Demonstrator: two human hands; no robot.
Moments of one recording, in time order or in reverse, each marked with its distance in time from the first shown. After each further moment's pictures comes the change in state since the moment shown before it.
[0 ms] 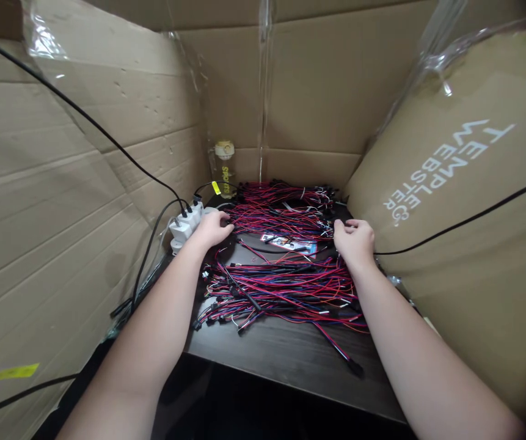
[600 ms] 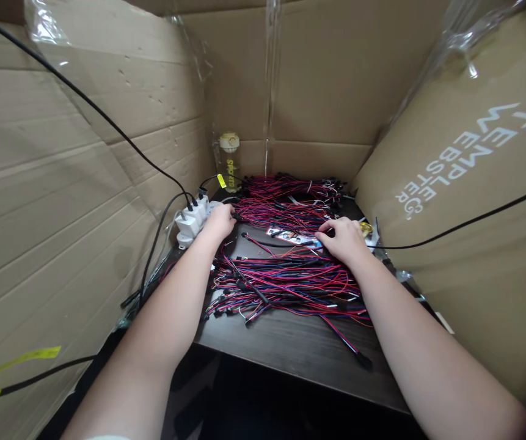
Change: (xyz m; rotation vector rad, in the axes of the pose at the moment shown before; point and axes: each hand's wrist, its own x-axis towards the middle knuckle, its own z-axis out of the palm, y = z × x) left_hand 0.008 0.002 0.012 0.040 0.000 -0.085; right_hand -0.015 -0.011 0.002 -0.321 -0.367 -0.496
